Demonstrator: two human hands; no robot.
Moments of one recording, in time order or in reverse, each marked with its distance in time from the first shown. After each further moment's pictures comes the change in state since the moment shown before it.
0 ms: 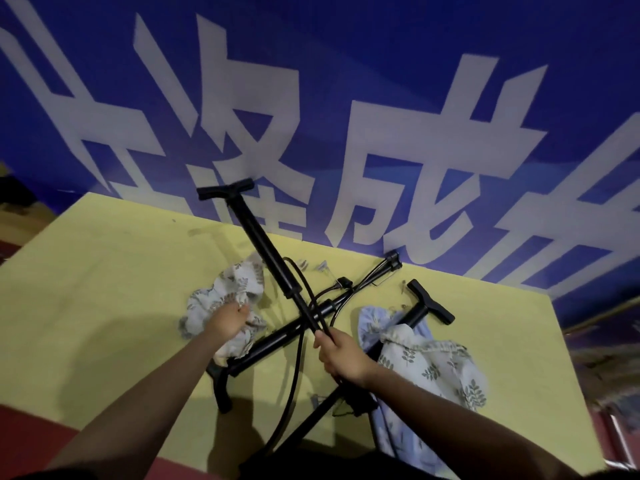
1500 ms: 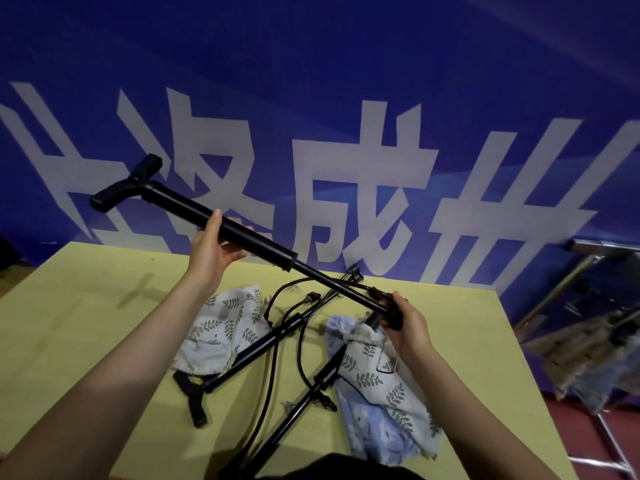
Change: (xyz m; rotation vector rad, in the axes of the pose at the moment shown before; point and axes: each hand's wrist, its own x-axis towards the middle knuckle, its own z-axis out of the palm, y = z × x) left_hand -0.125 0.166 -0.091 -1.224 0.147 0.472; right_hand -0.092 -0.019 -0.129 0.863 0.603 -0.161
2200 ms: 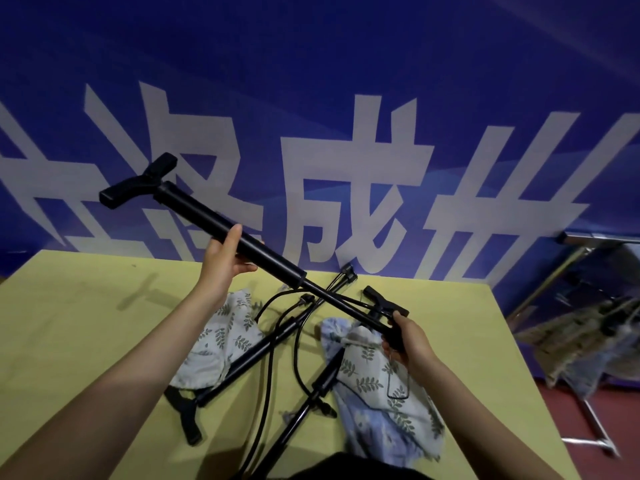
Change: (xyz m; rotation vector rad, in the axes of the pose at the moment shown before) left_hand 0.002 -0.016 0.024 0.203 -0.056 0.029; right_hand 0.001 0.006 -0.012 -0.414 0.082 0.152
